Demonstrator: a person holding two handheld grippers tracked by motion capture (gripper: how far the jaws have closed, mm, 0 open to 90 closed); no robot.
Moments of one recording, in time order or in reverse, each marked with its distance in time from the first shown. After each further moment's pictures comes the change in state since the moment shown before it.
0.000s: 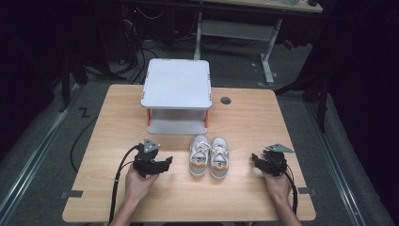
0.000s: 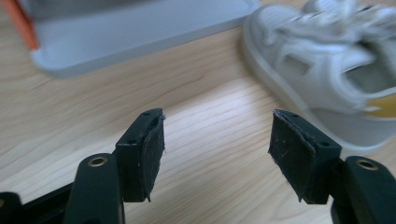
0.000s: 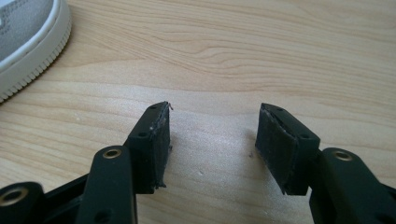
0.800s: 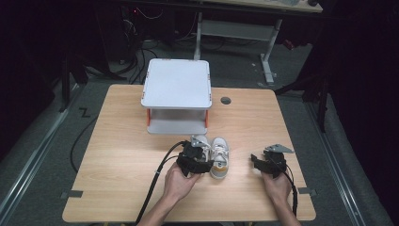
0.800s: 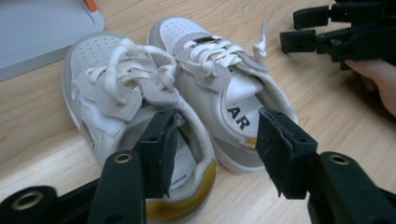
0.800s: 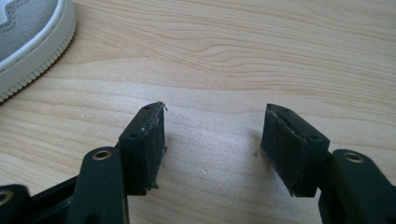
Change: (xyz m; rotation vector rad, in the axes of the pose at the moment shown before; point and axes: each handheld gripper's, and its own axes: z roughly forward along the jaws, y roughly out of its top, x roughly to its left) left arm -0.100 0.053 0.043 0.119 -0.196 0.010; right arm 0.002 0.000 0.000 0.006 0.004 -0.012
